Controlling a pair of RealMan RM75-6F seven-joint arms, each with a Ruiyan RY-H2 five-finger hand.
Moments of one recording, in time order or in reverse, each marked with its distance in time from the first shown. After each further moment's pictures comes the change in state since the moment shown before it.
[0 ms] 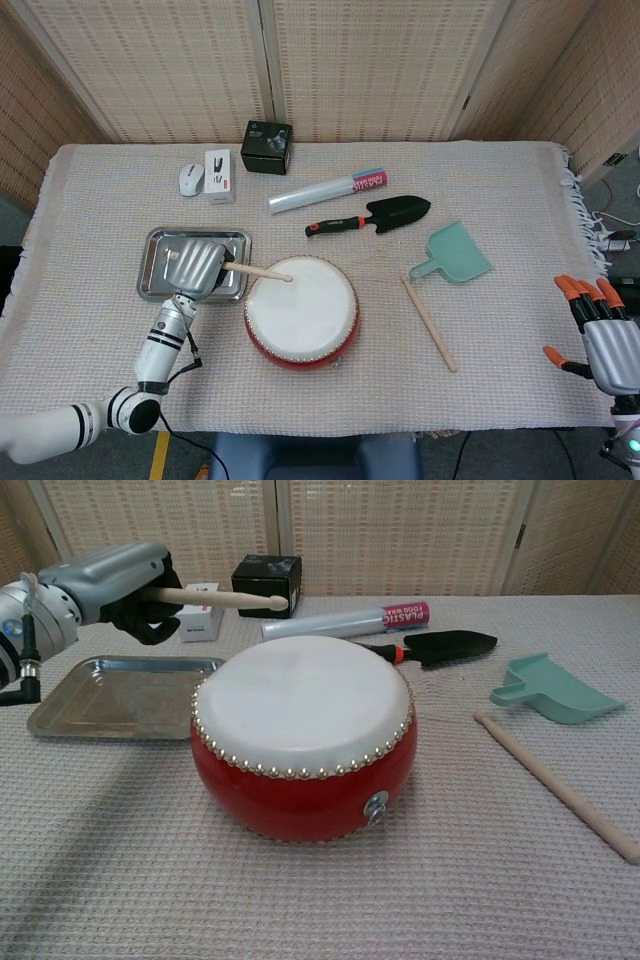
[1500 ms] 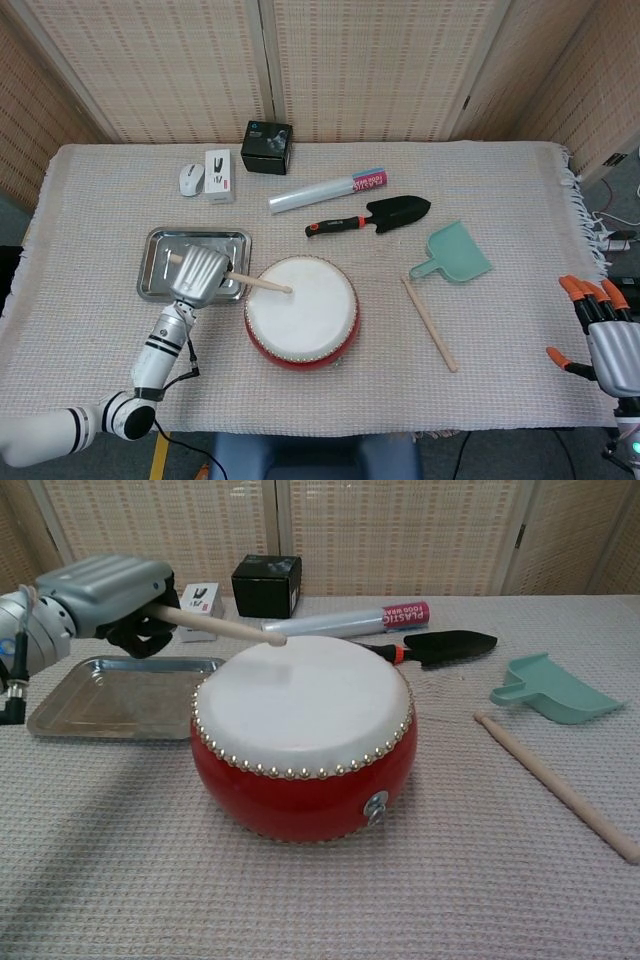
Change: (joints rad) left arm 0.001 0.002 0.059 0.012 0.033 0.006 0.178; right arm -0.010 0.003 0.000 -0.003 0.004 0.013 0.003
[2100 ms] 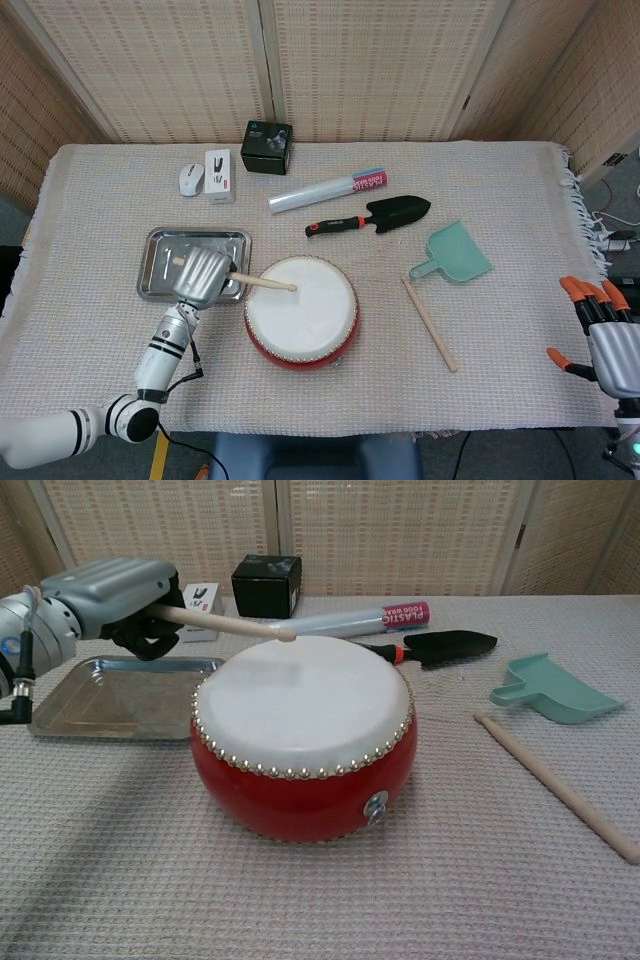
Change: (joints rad) left arm 0.005 0.001 -0.026 -0.050 -0.034 -0.001 -0.029; right arm -0.002 -0.002 -0.001 0.003 0.003 -0.002 0.004
